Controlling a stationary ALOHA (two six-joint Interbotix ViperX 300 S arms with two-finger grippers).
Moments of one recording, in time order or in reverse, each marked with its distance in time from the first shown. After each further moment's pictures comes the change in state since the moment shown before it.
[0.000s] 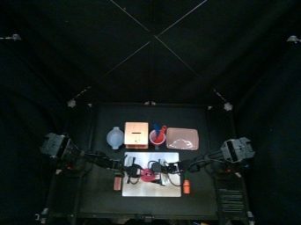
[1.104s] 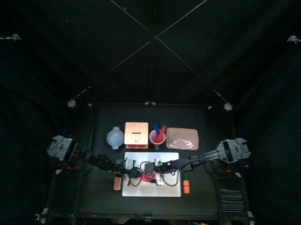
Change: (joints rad) left arm -0.058 0.089 -0.006 -0.055 -0.029 0.000; right arm -0.025 0.061 -0.179 -0.029 0.321 0.003
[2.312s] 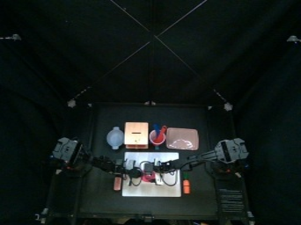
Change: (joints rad) left arm -0.011 0.094 0.002 -0.049 -0.110 -0.002; right arm -0.008 0.025 -0.002 0.003 -0.011 0.002
